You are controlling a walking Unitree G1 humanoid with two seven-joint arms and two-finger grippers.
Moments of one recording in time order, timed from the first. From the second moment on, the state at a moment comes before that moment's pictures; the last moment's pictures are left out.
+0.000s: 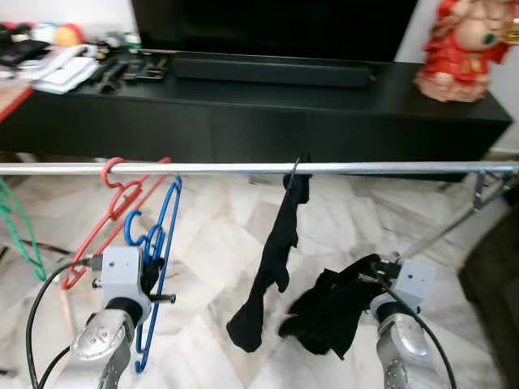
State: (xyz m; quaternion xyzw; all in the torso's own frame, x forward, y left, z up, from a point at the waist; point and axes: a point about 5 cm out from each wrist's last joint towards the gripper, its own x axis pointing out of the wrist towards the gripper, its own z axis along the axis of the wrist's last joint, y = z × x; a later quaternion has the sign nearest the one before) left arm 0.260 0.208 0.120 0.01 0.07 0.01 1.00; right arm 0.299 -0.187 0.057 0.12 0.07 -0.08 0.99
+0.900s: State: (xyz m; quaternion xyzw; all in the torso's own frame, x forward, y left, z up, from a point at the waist) left arm 0.255 0.204 0.118 0.01 0.07 0.00 1.00; right arm 0.299 -0.178 0.055 0.12 0.08 -0.07 0.99
